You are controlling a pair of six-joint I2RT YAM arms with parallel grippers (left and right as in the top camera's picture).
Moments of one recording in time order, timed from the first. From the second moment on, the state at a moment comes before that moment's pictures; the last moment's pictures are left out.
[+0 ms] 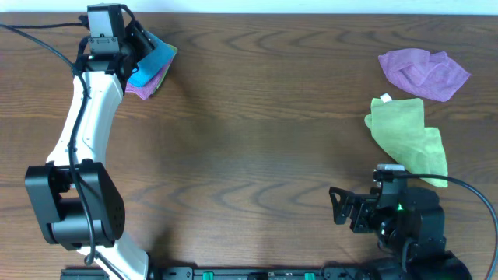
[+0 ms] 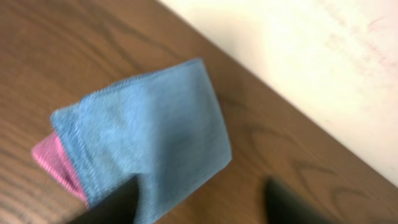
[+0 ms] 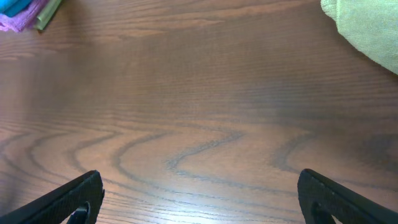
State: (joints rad) left arm 0.05 1.85 1.54 -0.42 -0.04 -0.59; right arm 0.18 0.45 0.62 -0.93 -0.16 0.33
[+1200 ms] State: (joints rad) left arm 0.05 2.14 1.54 -0.21 -0.10 -0.64; right arm 0.18 0.45 0.62 -0.93 -0.16 0.33
